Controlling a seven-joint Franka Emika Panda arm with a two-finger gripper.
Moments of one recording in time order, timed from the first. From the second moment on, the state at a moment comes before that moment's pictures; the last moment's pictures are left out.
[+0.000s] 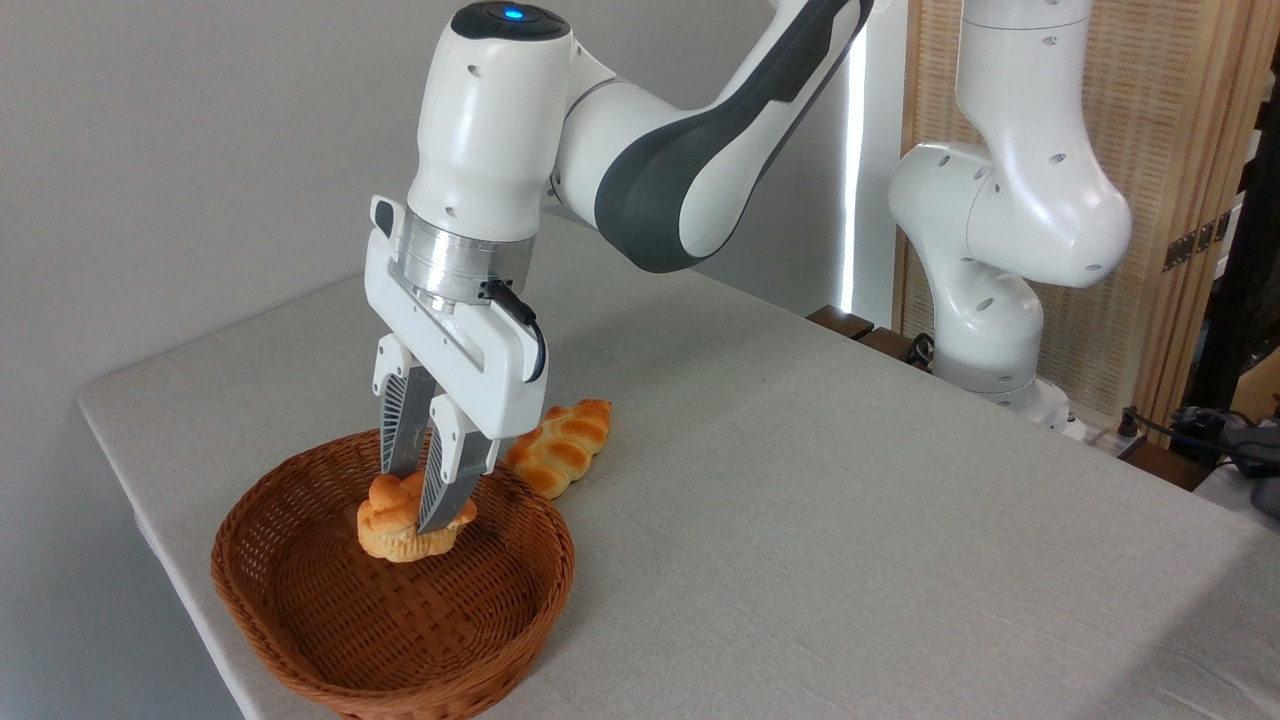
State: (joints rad) arm -0.04 -0.01 -0.05 -2.06 -0.24 2.43 0.84
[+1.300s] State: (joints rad) arm -0.04 -0.08 -0.06 -1.77 -0.19 1.82 0.65
